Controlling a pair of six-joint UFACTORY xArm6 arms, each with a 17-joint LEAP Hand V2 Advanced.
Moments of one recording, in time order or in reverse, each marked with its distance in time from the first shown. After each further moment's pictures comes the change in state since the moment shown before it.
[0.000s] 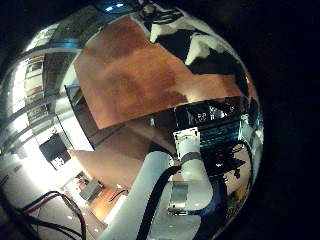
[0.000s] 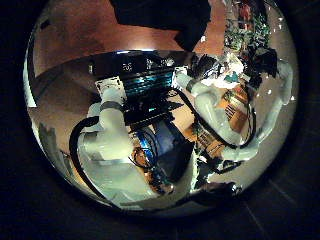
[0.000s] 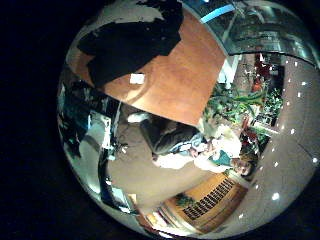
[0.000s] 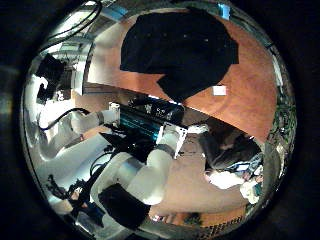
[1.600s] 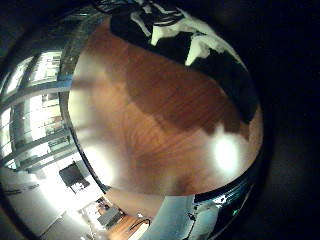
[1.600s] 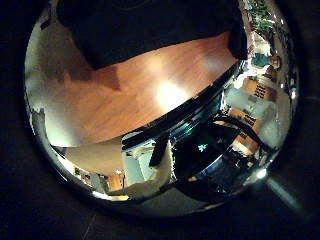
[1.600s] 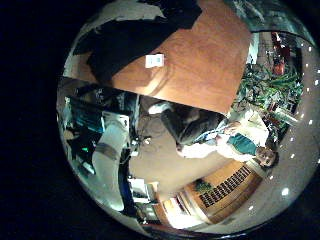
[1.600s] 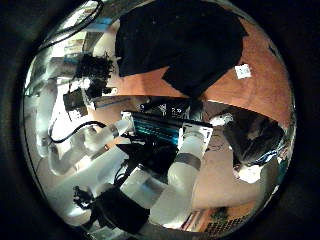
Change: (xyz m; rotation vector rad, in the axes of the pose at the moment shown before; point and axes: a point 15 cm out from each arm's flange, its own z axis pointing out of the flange) left arm 0.014 -0.217 0.148 0.214 -0.311 0.258; right arm -0.015 -0.014 0.066 -0.101 -0.184 0.180
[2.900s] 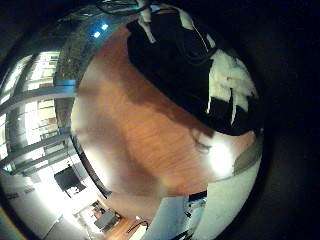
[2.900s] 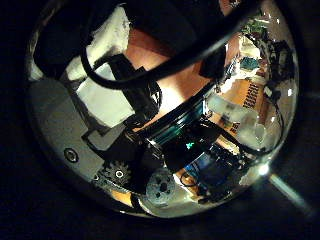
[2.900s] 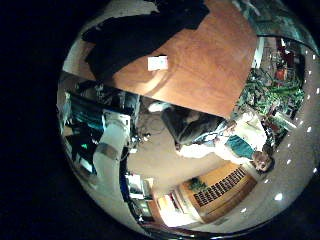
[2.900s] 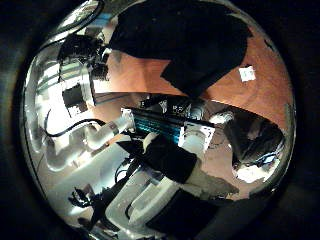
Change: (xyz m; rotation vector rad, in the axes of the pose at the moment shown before) left arm -0.028 -0.031 -0.090 -0.007 0.081 0.016; right arm -0.022 -0.021 0.023 -0.098 0.000 -0.104
